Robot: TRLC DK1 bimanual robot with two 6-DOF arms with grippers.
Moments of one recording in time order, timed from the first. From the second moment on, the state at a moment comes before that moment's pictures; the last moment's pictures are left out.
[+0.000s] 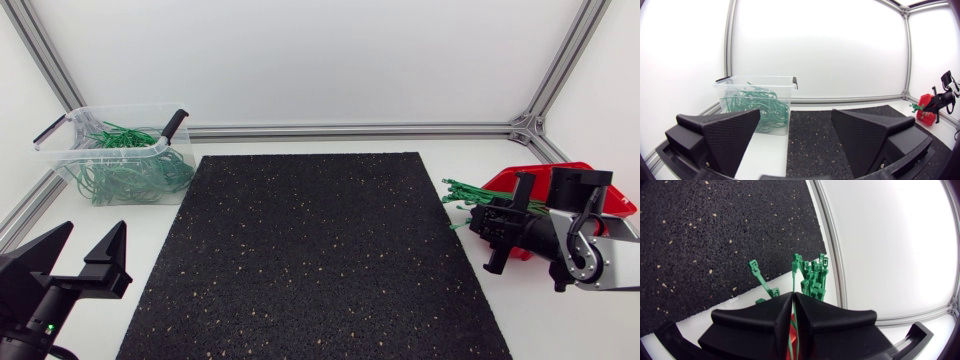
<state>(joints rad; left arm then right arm) -0.04 0.05 0.02 0.00 -0.03 -0.03 -0.11 1.41 0.41 0.36 -0.12 -1.39</state>
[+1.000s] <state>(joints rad) -0.04 0.05 0.02 0.00 -0.03 -0.03 -0.30 1.25 0.85 -0.65 -0.57 -1.34</state>
